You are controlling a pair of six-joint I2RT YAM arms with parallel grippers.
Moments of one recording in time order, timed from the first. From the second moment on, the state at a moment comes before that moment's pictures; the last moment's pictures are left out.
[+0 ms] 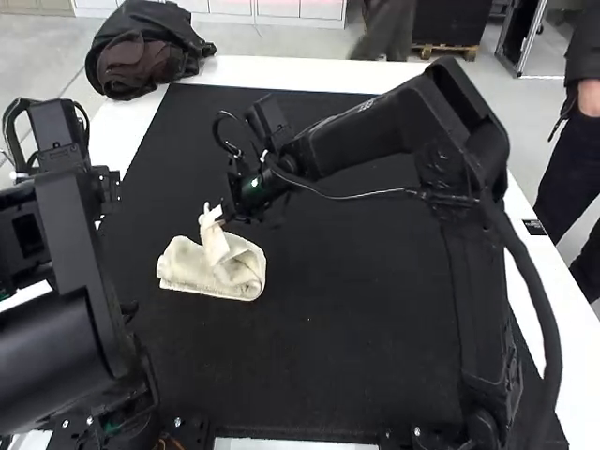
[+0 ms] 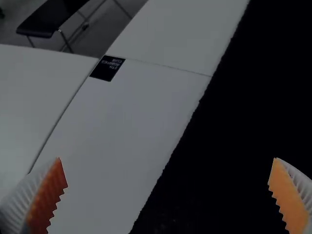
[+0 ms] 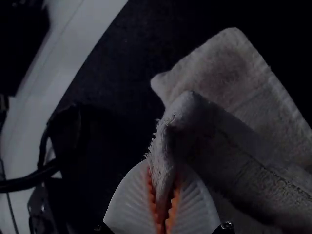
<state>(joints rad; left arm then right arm) 0.57 1.03 0.54 -0.06 -0.11 0.22 0.92 2.06 1.44 -0.12 -0.55 0.43</state>
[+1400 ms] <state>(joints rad) 0.57 1.01 0.53 -0.10 -0.10 0.22 0.98 2.38 1.95 -0.15 -0.55 0.48</state>
